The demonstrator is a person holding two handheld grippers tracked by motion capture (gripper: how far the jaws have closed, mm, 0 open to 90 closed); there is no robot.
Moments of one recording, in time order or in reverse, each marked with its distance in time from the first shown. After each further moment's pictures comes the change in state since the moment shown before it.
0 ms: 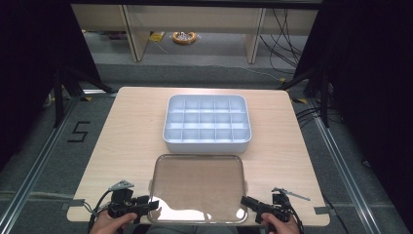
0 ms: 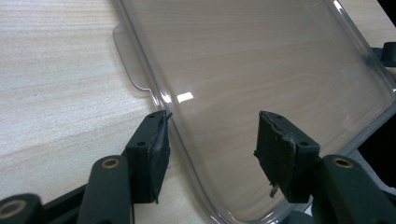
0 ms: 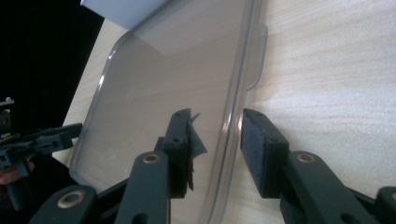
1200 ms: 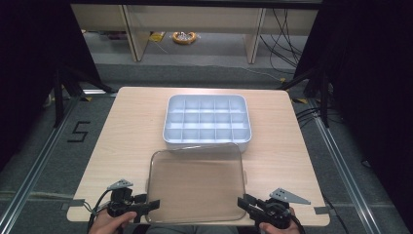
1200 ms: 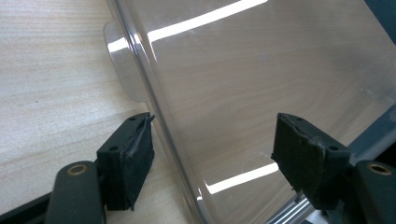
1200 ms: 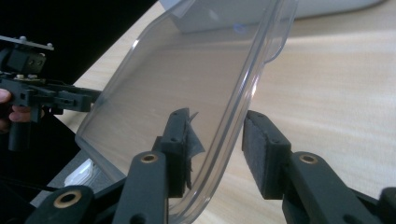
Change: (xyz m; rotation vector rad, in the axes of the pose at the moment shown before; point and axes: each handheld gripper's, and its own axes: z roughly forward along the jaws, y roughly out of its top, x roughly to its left) left arm 0.004 0.002 0.001 -0.027 -0.027 -0.016; right arm 0.043 -0.004 -0.019 -0.084 0.036 -0.397
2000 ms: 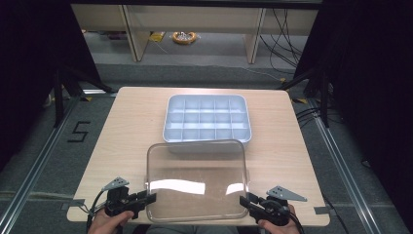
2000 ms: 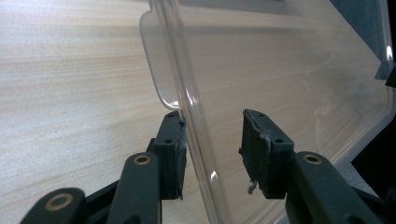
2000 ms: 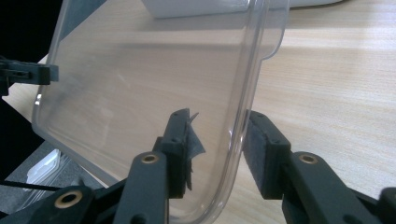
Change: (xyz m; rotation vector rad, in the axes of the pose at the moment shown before) left arm -0.007 0.005 -0.010 -0.107 0.014 0.037; right arm -0.004 0.001 0.006 0.059 -0.097 -0.006
